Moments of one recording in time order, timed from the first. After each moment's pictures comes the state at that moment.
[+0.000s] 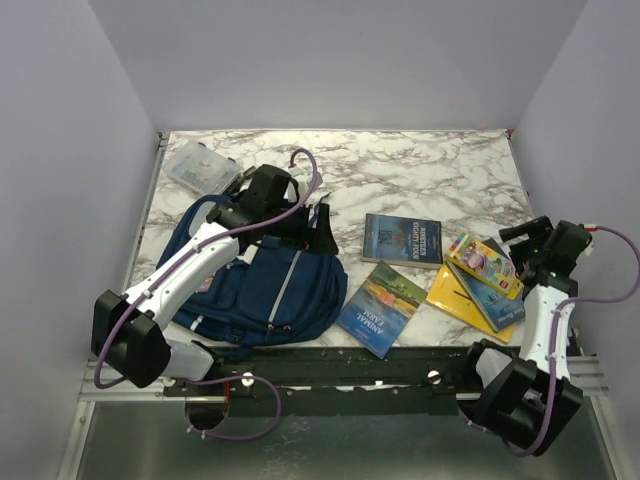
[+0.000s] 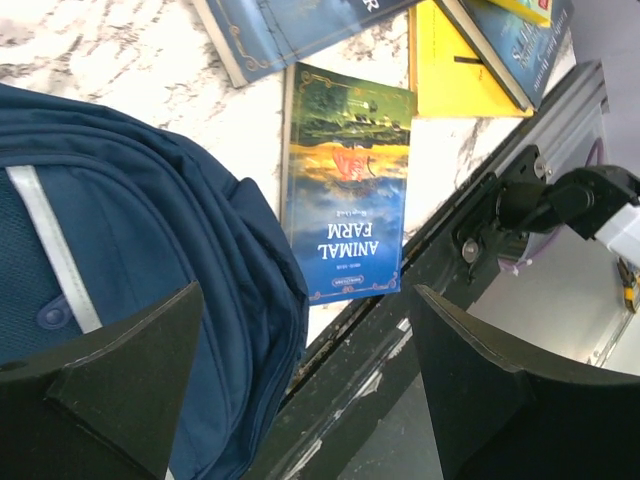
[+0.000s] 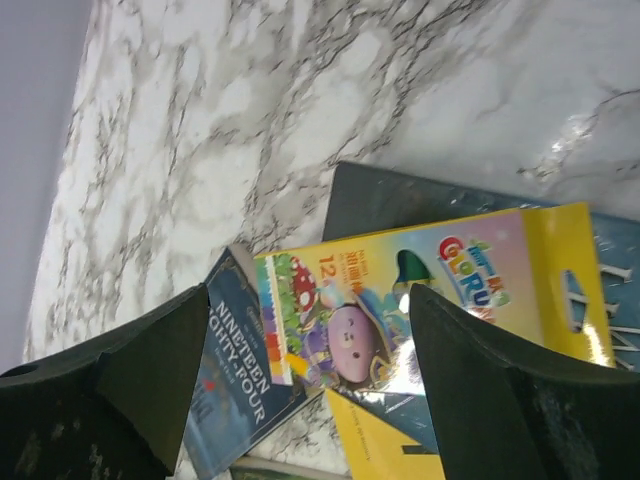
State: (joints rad) left arm -0.55 1.37 1.19 -0.60 0.50 -0.36; right arm -0.51 0.93 0.63 -0.31 -0.18 0.71
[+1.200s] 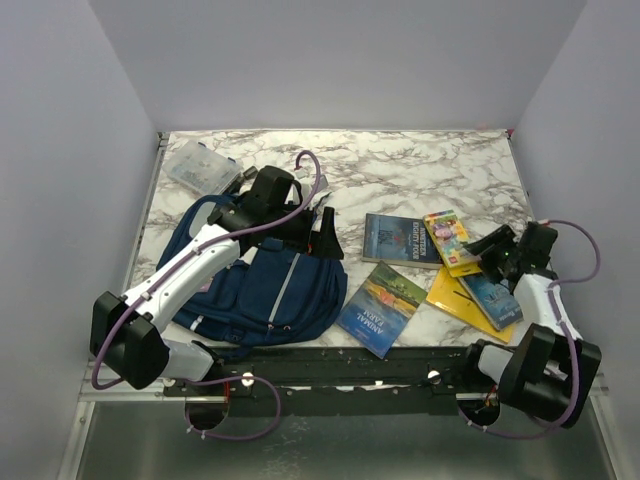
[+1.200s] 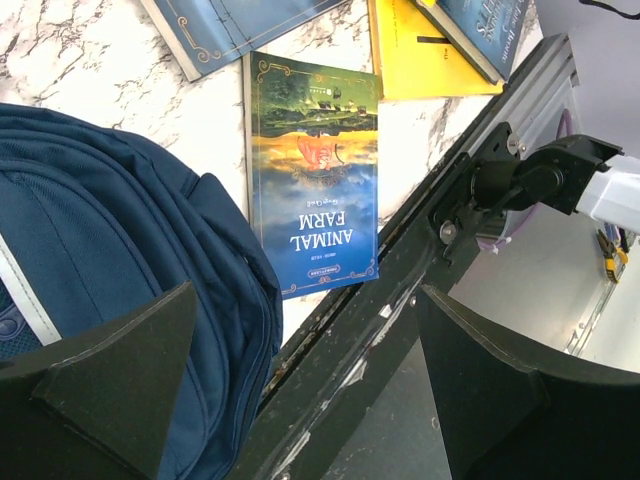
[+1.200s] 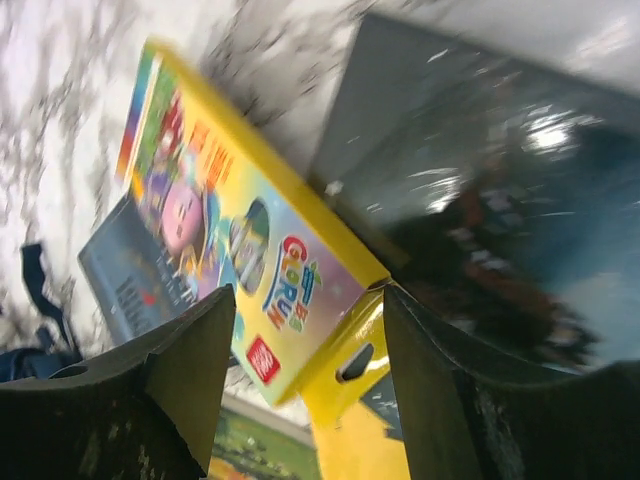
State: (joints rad) left arm -0.59 1.35 1.18 -0.59 0.56 -0.35; right arm -0.44 1.12 0.53 -0.21 -0.29 0.59
